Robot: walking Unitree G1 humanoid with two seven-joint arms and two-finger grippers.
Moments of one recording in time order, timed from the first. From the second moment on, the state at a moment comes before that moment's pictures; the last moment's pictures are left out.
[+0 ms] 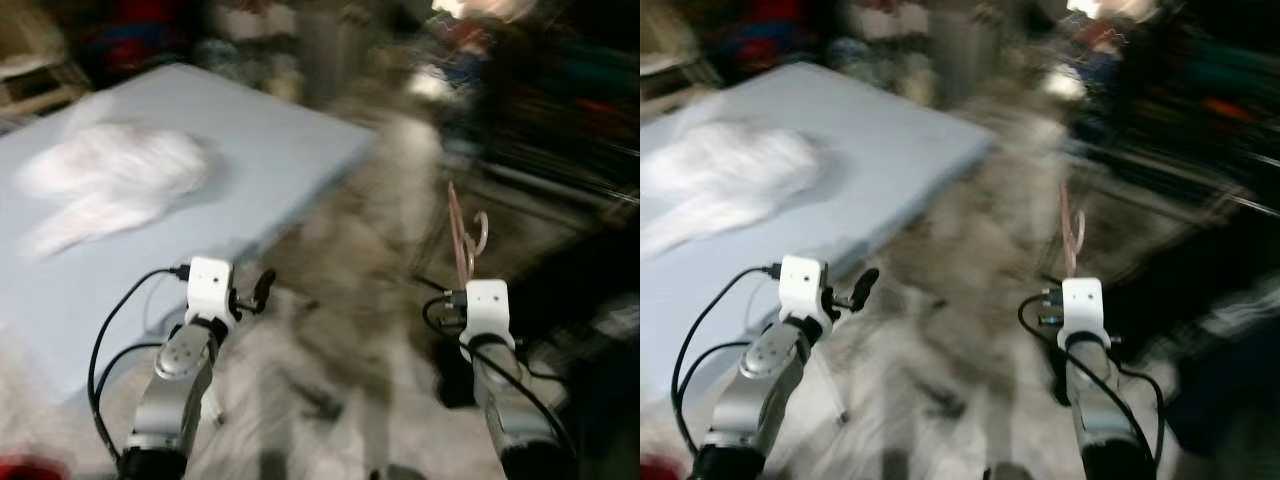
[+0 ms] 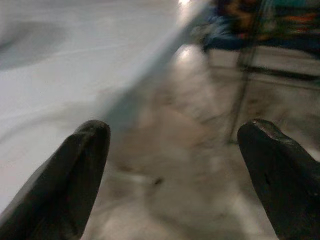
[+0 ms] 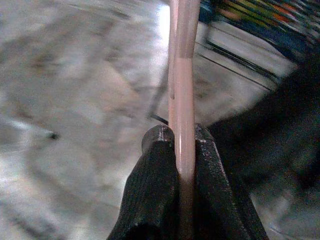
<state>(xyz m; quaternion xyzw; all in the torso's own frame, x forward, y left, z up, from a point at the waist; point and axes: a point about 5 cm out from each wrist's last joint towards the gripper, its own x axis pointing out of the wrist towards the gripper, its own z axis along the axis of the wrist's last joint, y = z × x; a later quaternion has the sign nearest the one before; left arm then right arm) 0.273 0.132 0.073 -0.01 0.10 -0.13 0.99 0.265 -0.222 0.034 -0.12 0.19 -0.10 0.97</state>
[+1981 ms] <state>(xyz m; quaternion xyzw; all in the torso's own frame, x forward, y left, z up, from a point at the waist) 0.273 0.128 0.080 -0.01 0.08 -0.16 0.98 0.265 -0.219 0.020 -0.08 0.26 -0.11 0.96</state>
